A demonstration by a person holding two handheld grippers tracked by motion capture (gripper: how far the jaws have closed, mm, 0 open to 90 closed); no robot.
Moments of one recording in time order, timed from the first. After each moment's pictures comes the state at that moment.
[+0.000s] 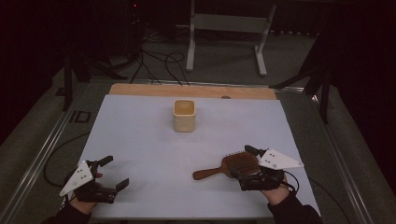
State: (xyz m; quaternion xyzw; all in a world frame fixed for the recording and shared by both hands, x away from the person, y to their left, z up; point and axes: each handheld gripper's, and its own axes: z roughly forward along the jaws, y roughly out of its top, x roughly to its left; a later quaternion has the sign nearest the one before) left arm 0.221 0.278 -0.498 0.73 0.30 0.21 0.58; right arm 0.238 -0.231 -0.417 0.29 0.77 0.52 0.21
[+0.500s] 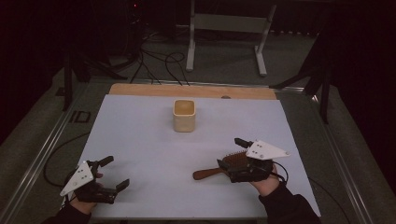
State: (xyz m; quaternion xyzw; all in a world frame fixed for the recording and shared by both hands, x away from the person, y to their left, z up) left arm 0.221 0.277 -0.499 0.73 0.30 0.21 0.58; right arm 0.257 -0.203 -0.406 0.27 0.78 0.52 0.21
